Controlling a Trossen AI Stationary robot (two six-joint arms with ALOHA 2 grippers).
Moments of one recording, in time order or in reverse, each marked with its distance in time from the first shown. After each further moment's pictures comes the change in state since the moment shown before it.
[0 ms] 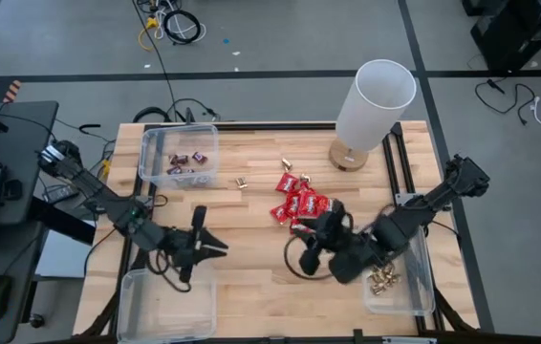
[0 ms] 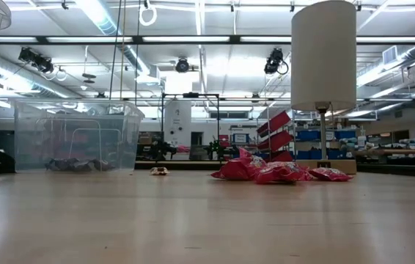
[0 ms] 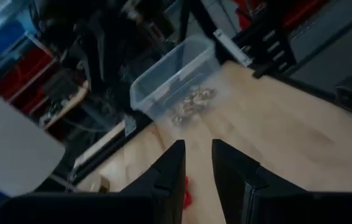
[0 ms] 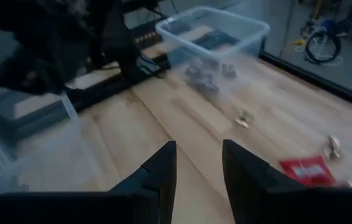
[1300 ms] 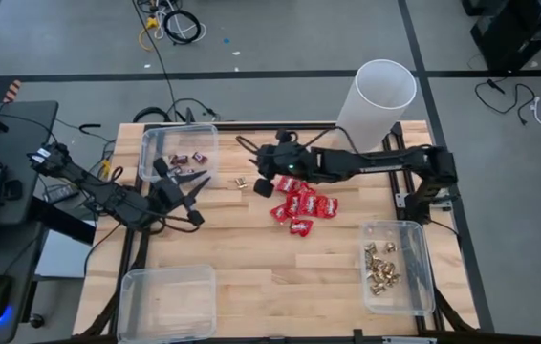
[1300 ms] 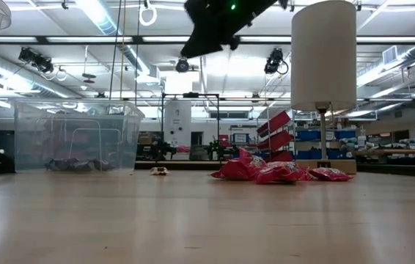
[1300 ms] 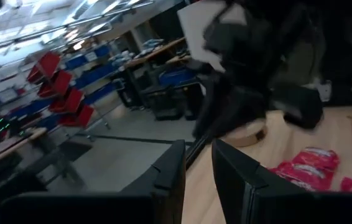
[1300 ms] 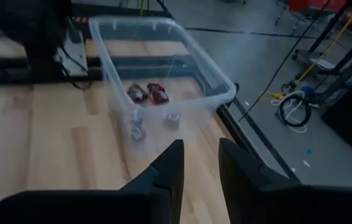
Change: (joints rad) left arm 0.124 -0.188 0.000 -0.034 -0.703 -0.227; right arm -0.647 0.186 0.000 0.520 -0.518 -0.923
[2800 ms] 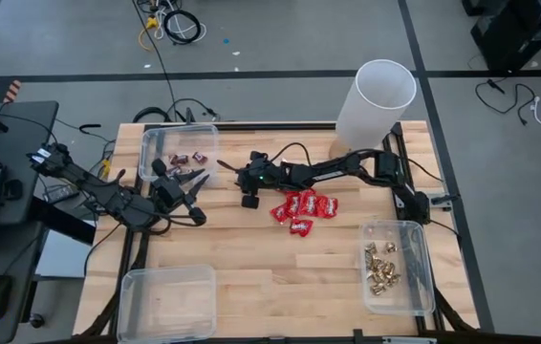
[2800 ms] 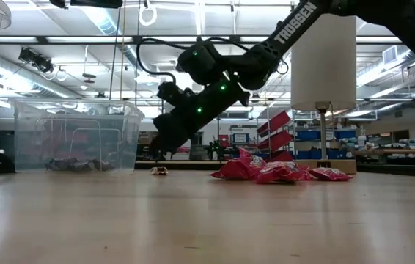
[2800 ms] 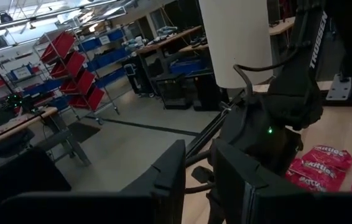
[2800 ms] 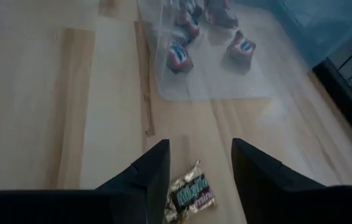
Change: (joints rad) left arm 0.000 0.014 0.000 -0.072 -0.069 -0.141; right arm -0.088 0.465 0.001 0.358 -0.235 -0.148
